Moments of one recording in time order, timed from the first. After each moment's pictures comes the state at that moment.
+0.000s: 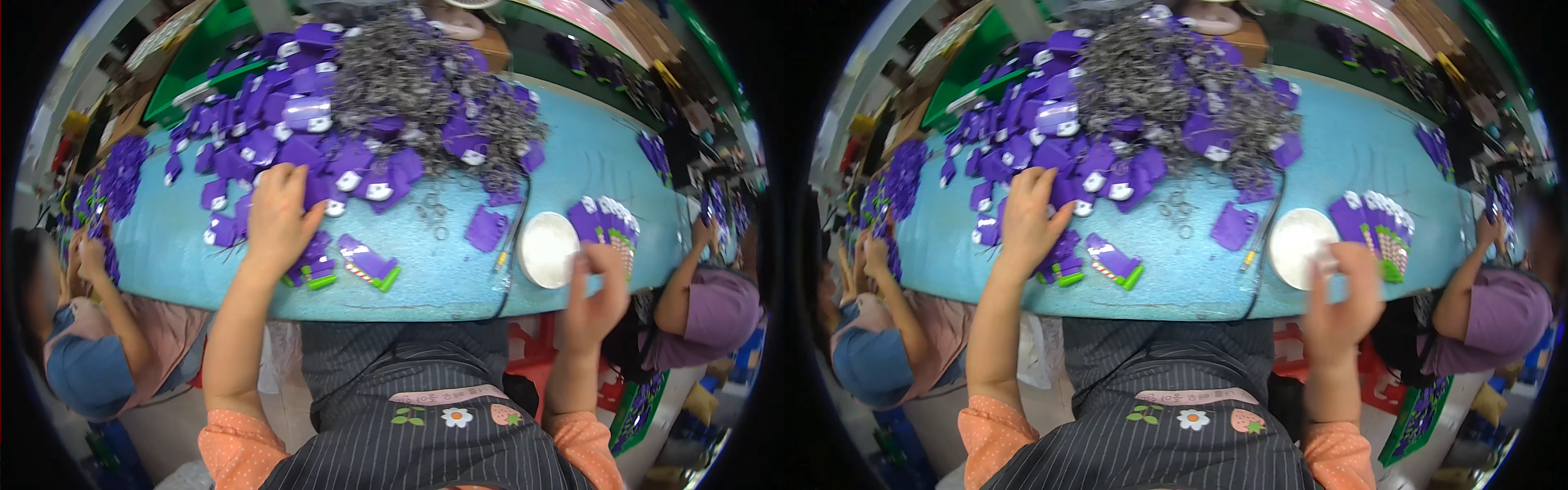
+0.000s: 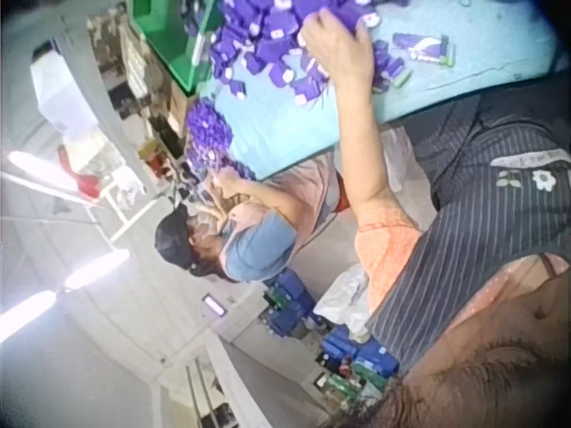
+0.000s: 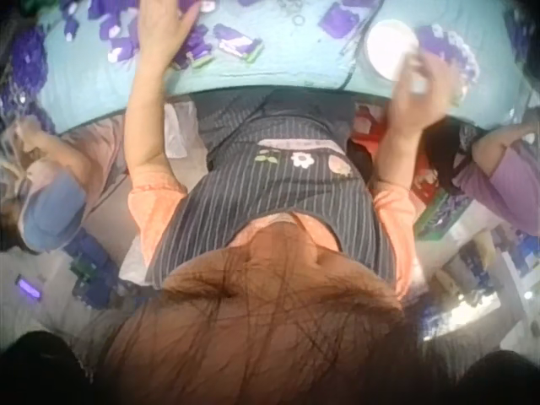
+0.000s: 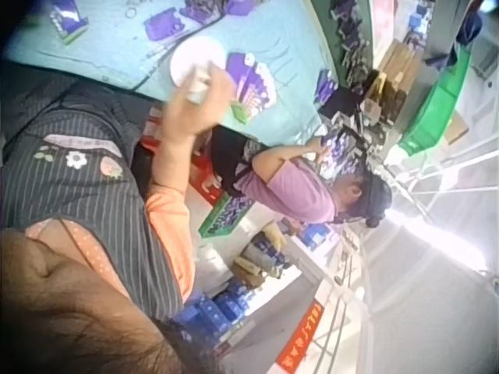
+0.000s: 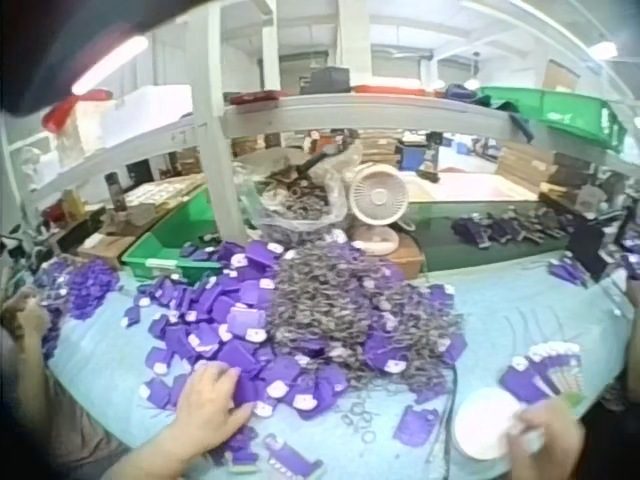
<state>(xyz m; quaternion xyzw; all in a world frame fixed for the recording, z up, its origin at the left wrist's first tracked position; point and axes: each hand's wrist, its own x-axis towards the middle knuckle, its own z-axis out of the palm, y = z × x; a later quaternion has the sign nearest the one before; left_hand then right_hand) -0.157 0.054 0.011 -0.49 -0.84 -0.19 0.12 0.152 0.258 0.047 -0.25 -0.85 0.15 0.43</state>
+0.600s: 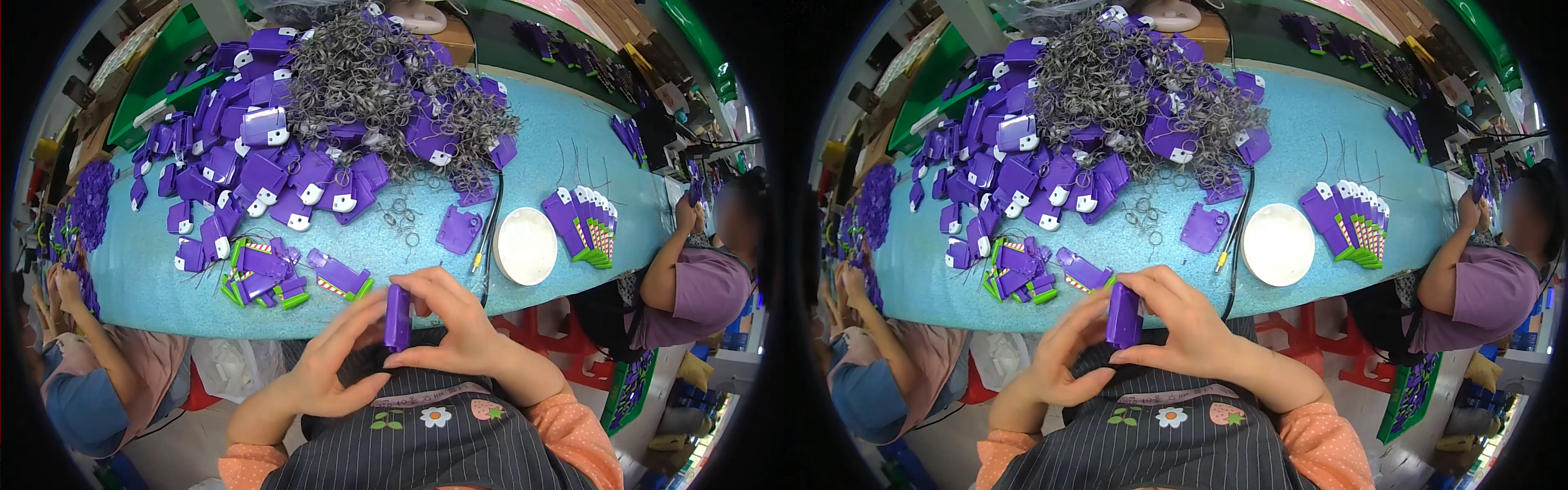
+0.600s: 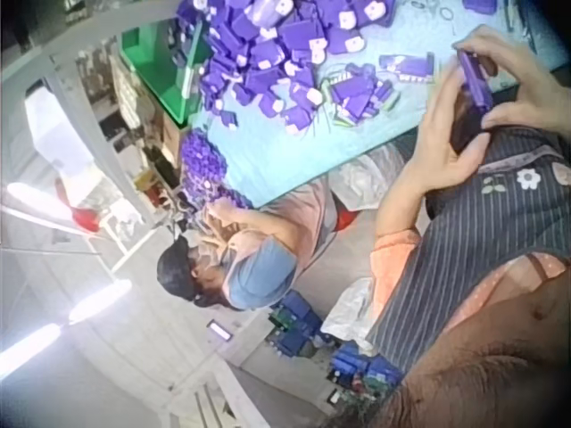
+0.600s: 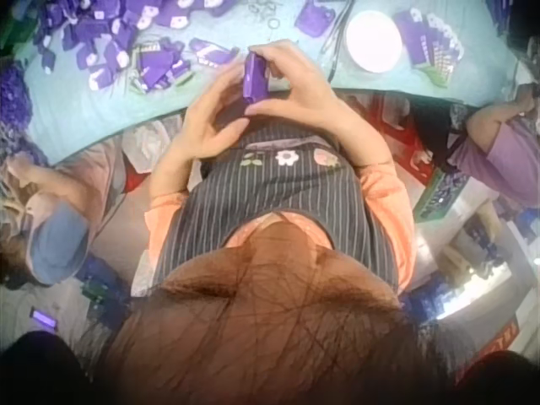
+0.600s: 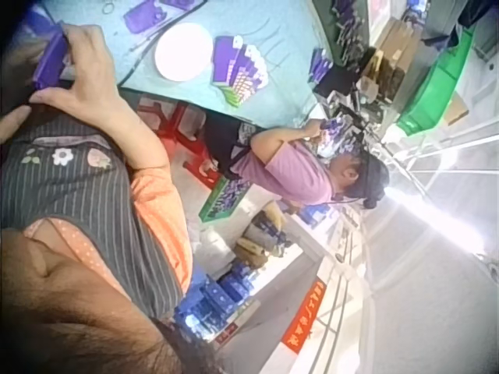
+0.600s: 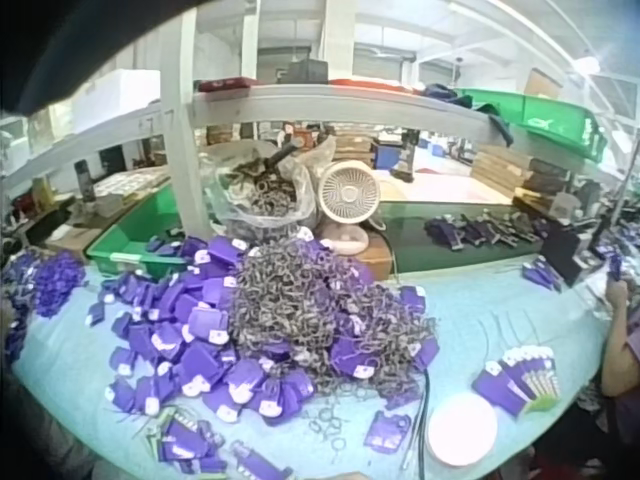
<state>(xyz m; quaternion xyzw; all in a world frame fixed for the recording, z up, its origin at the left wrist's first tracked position) -0.026 0.029 0.033 -0.49 -0.57 -0.59 -0.31 0.091 0.197 0.034 -0.04 -0.84 0.53 0.15</state>
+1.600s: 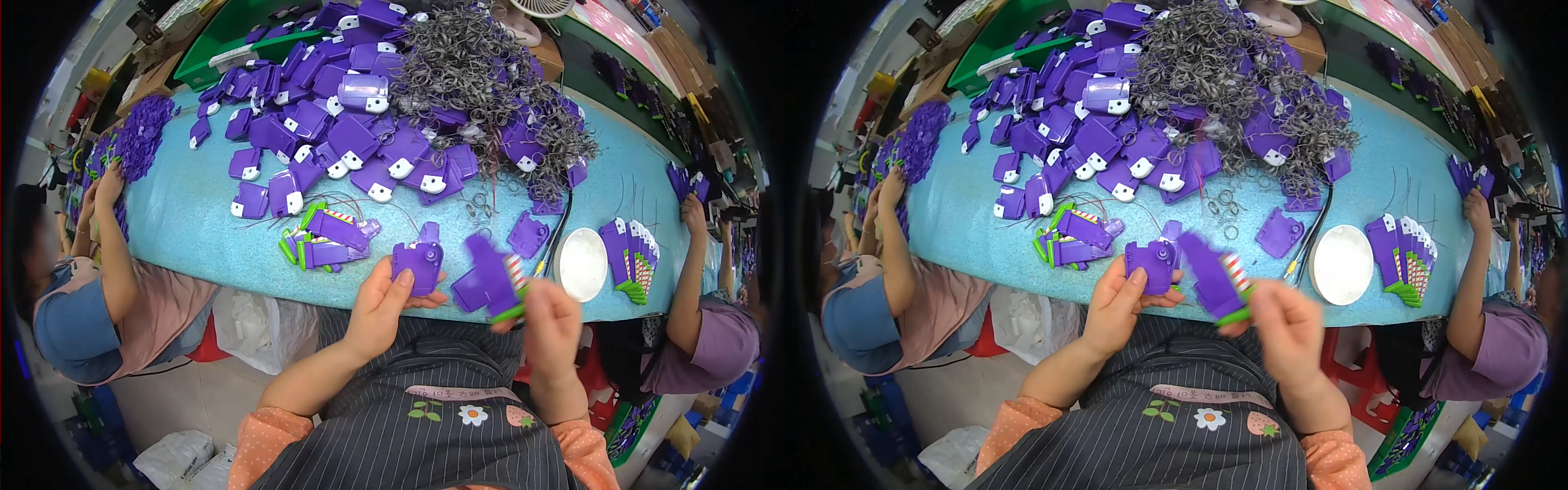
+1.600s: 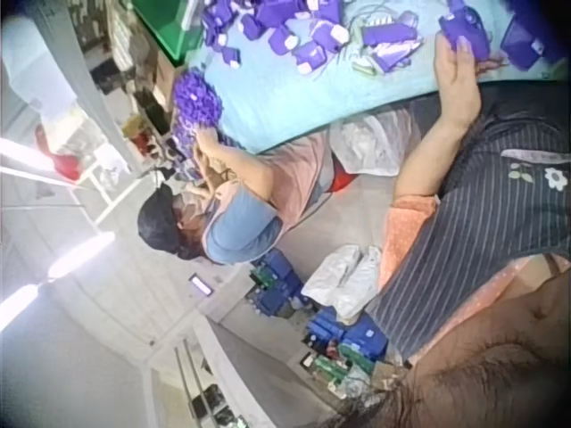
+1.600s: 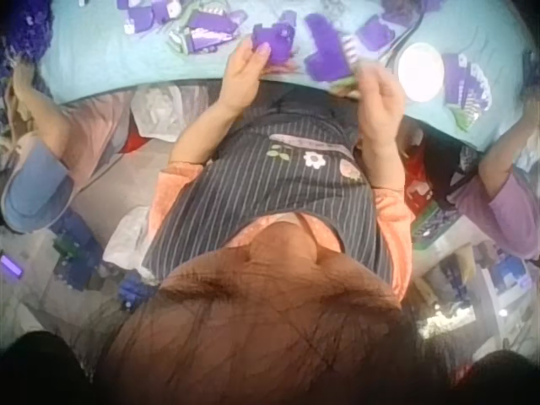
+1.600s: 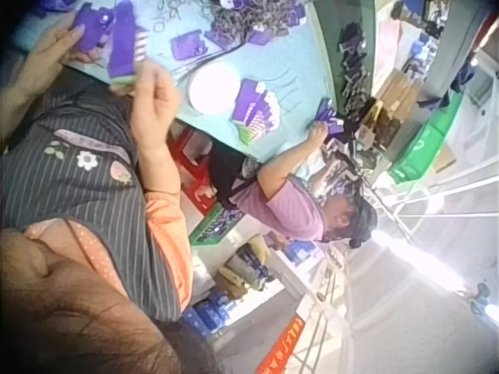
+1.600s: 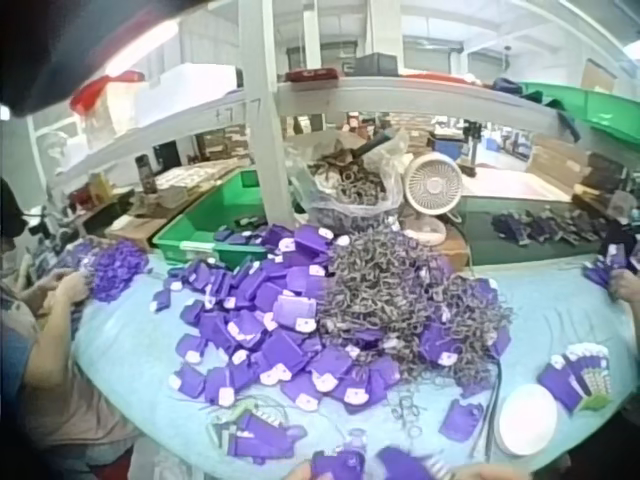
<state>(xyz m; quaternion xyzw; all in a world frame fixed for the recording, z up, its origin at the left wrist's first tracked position) -0.032 0.029 -0.016 -0.15 -0.50 -0.73 -0.44 0.110 0.190 0.039 -0.22 -0.60 0.76 0.16</state>
